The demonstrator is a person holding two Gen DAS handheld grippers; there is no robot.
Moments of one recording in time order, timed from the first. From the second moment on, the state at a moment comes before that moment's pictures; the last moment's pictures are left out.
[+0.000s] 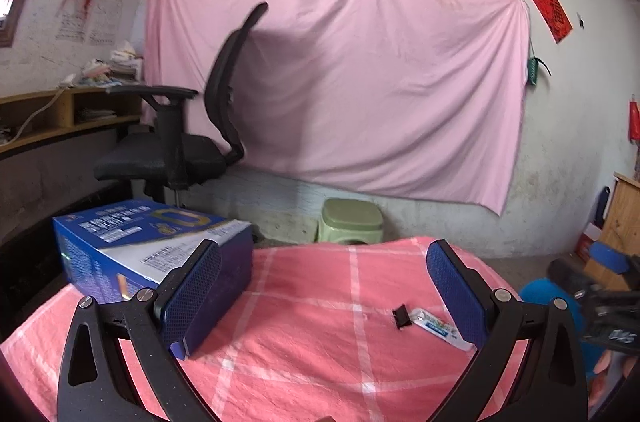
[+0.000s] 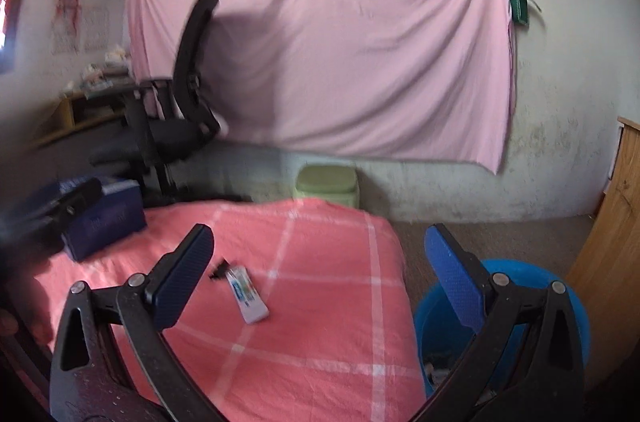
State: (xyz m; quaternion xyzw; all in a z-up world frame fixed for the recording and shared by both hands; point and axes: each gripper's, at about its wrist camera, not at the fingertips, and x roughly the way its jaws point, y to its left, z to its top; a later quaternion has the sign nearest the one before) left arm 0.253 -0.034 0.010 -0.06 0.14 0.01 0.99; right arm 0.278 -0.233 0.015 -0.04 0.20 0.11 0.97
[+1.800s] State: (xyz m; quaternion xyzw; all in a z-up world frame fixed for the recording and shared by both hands) left arm 0.379 -0.096 -0.062 -0.04 0.43 -0.13 0.89; right arm 0.346 -0.208 -0.052 -0.05 0.43 0.15 0.89
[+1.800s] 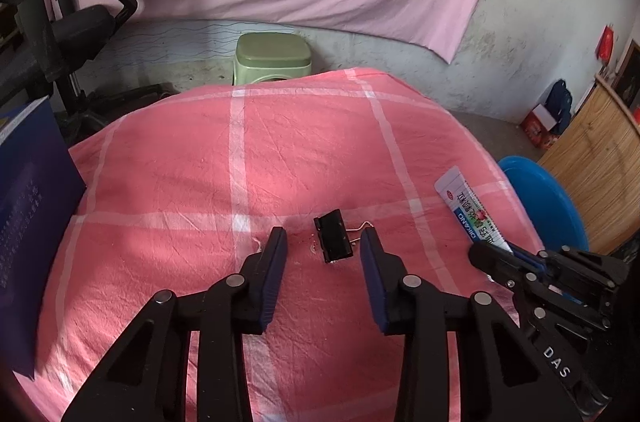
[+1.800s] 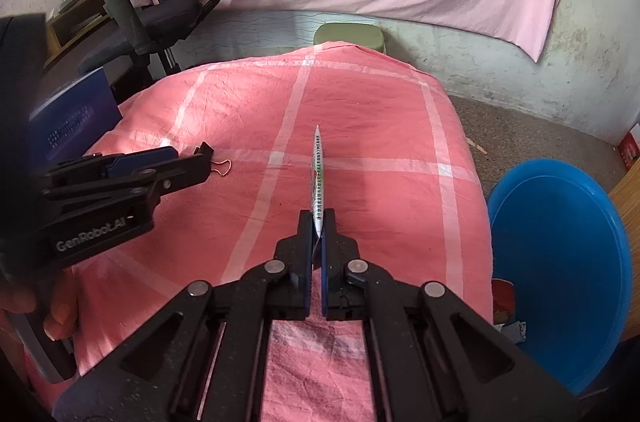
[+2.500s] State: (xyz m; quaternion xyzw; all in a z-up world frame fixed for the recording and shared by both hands) left arm 0.353 -0.104 -0.049 -0.05 0.37 -0.15 0.92; right arm 0.325 -0.238 -0.029 0.02 0.36 0.14 0.92
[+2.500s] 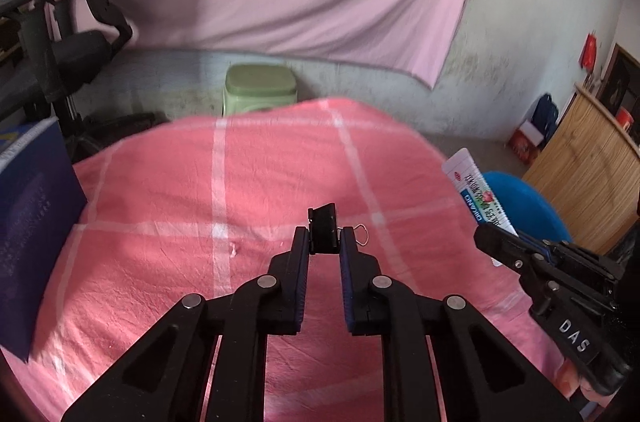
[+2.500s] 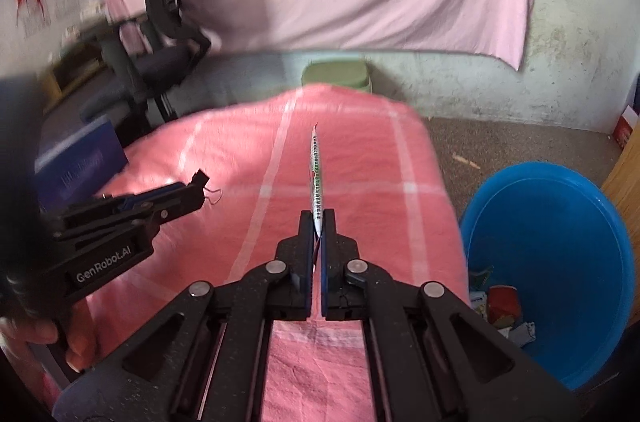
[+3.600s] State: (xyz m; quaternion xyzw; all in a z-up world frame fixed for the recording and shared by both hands) left arm 0.281 -0.206 0.066 -0.03 0.07 -0.28 0.96; right arm 0.216 -0.354 0.060 0.10 0.00 -0.02 0.99
